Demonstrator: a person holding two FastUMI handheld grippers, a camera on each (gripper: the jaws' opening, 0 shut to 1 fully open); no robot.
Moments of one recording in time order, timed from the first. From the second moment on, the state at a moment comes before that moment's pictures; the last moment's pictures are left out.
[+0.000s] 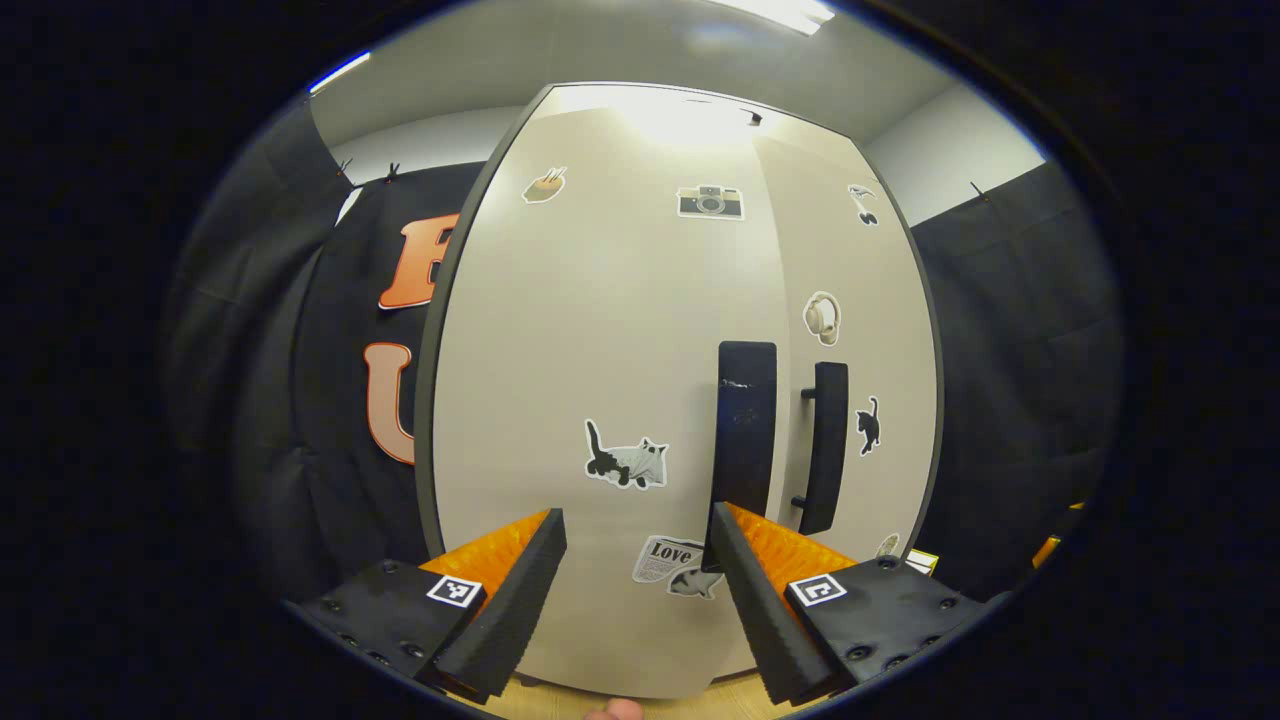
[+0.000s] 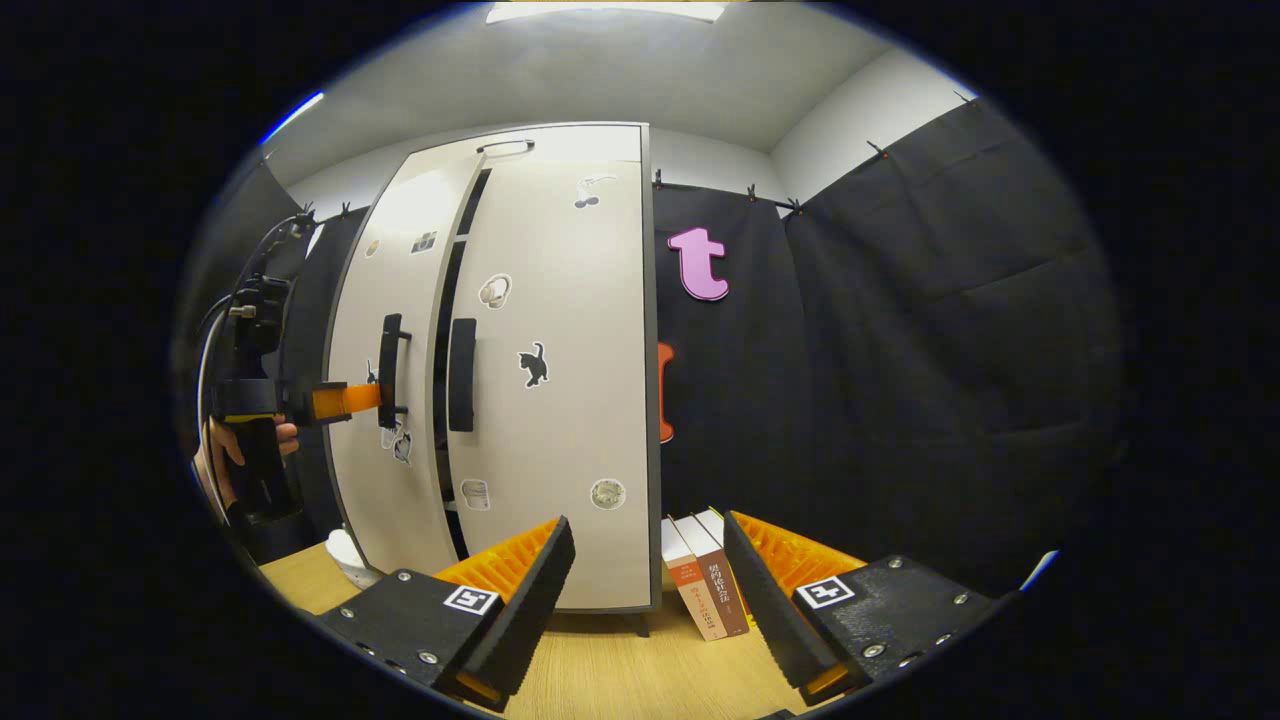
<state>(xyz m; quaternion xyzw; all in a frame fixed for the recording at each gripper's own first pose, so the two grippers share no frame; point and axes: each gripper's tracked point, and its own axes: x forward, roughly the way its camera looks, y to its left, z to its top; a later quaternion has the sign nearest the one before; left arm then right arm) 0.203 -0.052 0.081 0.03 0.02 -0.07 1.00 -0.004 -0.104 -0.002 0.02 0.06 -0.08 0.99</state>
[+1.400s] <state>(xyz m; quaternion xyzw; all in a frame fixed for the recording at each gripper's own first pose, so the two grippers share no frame) 0.070 -0.018 0.076 0.05 -0.01 -0.03 1.00 0.005 -0.051 -0.015 0.04 0.06 0.00 1.00</state>
